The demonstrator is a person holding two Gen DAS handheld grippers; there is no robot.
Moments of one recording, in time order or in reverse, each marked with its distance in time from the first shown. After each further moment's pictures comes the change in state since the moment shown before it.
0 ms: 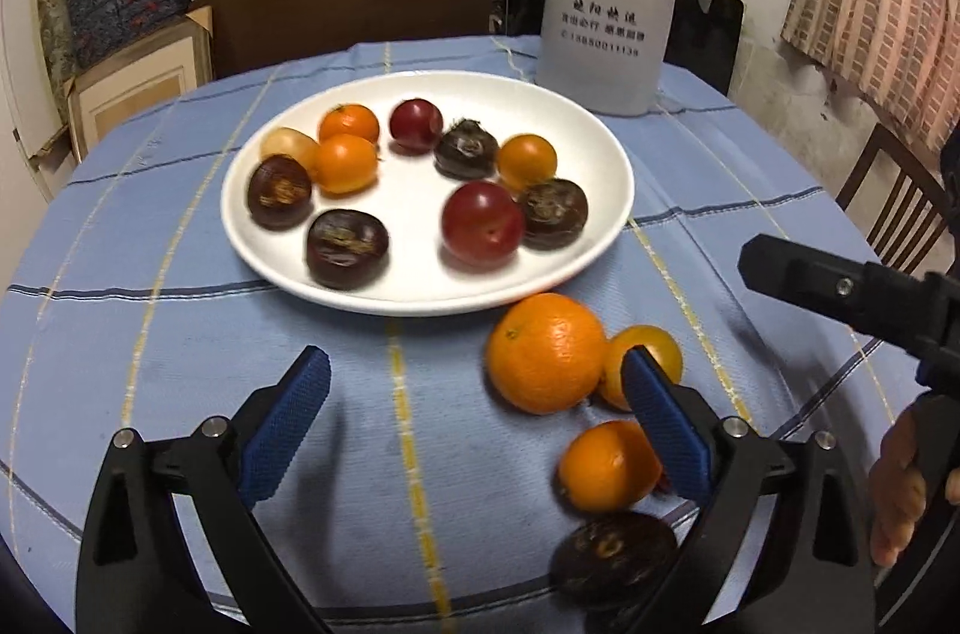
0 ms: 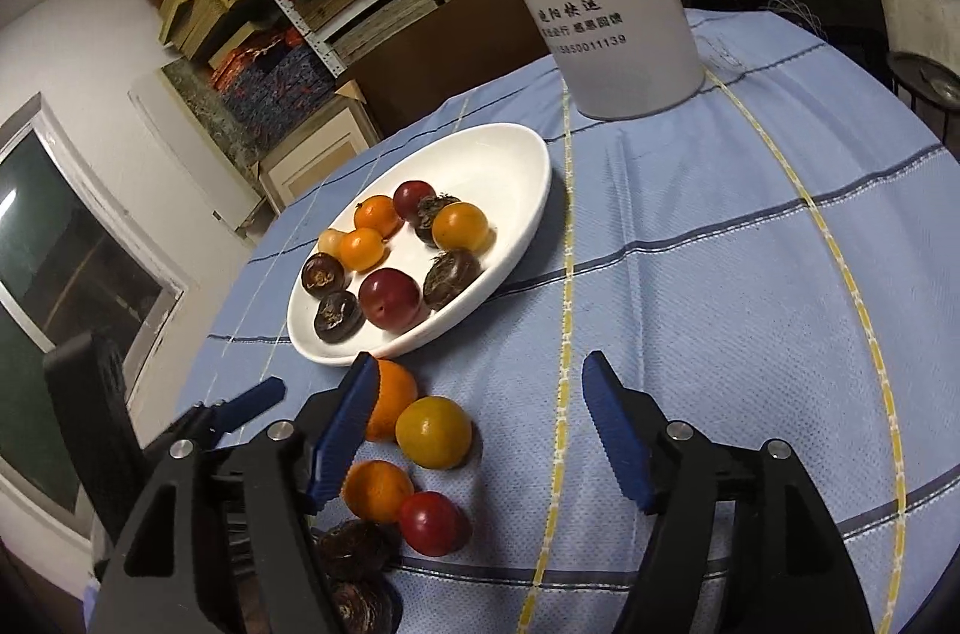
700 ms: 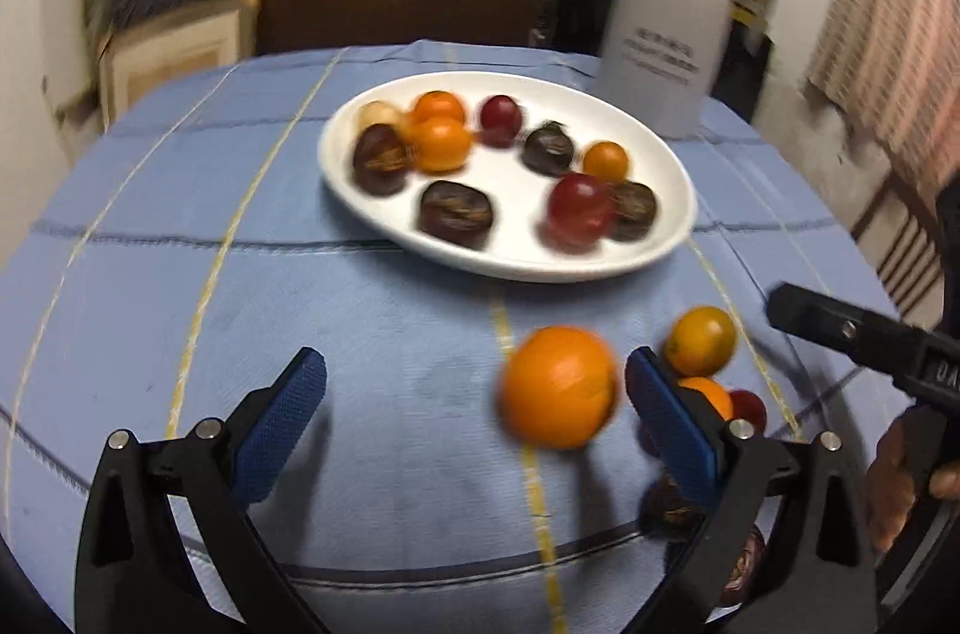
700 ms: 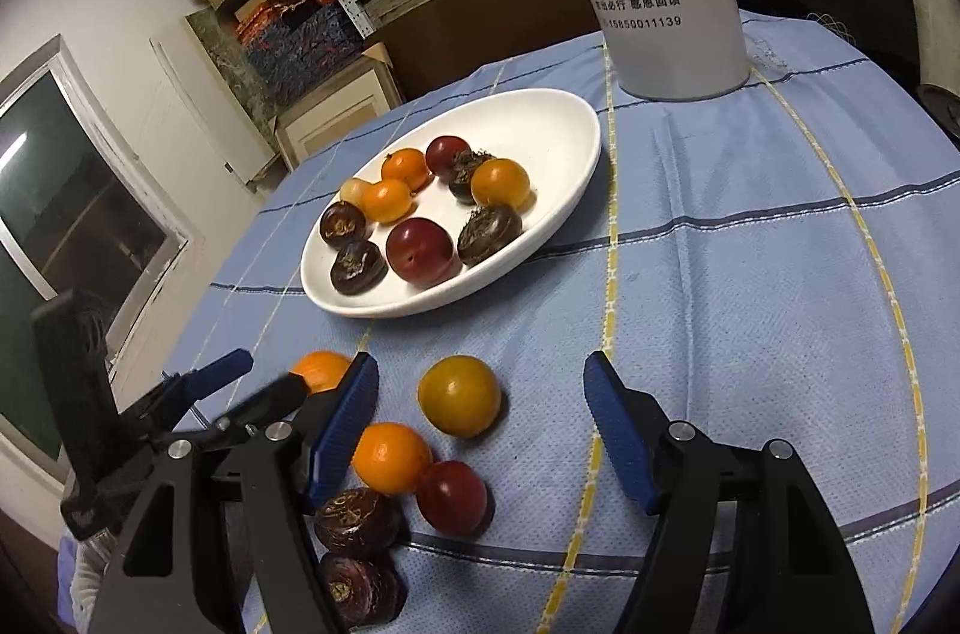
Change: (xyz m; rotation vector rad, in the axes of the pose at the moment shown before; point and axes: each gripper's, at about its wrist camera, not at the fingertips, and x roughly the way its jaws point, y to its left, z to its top) left arm -0.020 0.043 -0.023 -0.073 -0.033 0.004; right arm 0.013 0.022 -0.015 -0.111 0.060 0.008
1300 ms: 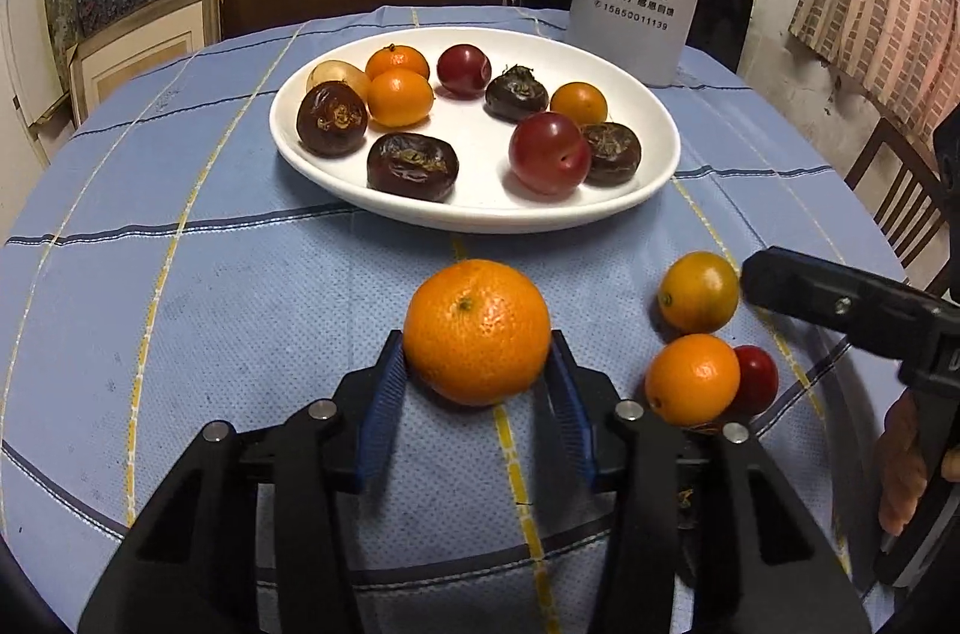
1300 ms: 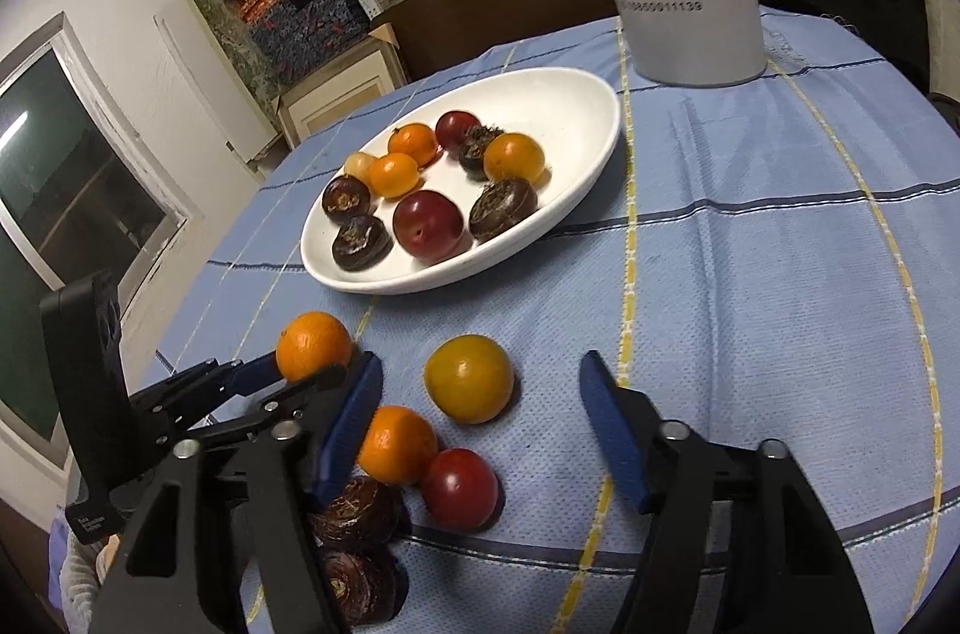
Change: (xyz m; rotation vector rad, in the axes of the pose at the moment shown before) left arm 0.017 -0.005 -0.007 0.040 0.078 -0.031; right arm 0.014 0.009 -0.005 -0.035 0.041 0.003
